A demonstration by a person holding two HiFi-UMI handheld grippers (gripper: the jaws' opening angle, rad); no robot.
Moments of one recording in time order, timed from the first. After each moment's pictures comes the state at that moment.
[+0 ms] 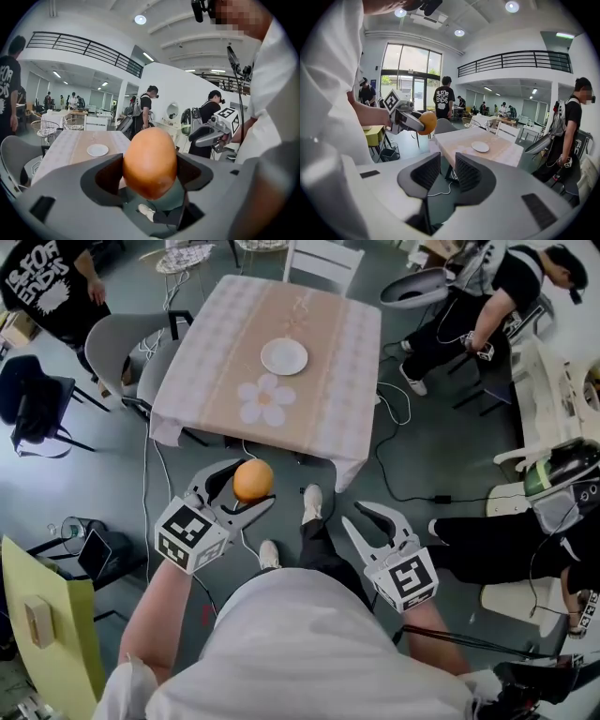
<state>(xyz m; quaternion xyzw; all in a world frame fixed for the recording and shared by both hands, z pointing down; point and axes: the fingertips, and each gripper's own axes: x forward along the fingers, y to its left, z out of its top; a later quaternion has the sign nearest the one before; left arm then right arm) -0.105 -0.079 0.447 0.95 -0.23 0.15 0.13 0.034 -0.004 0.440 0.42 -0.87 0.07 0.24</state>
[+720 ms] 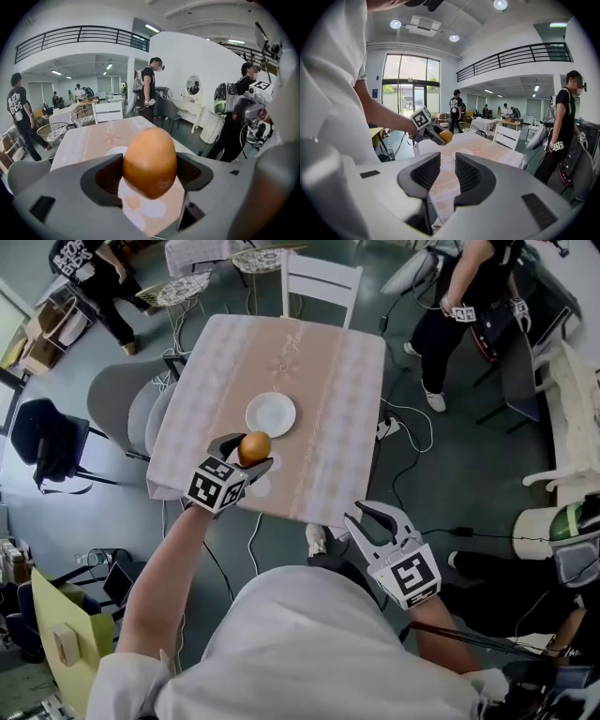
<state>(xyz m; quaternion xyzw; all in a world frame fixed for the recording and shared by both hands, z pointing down) -0.010 -0.359 0.535 0.89 -0.30 0.31 0.13 0.142 -0.195 0.443 0.39 -0.90 0.07 0.20</state>
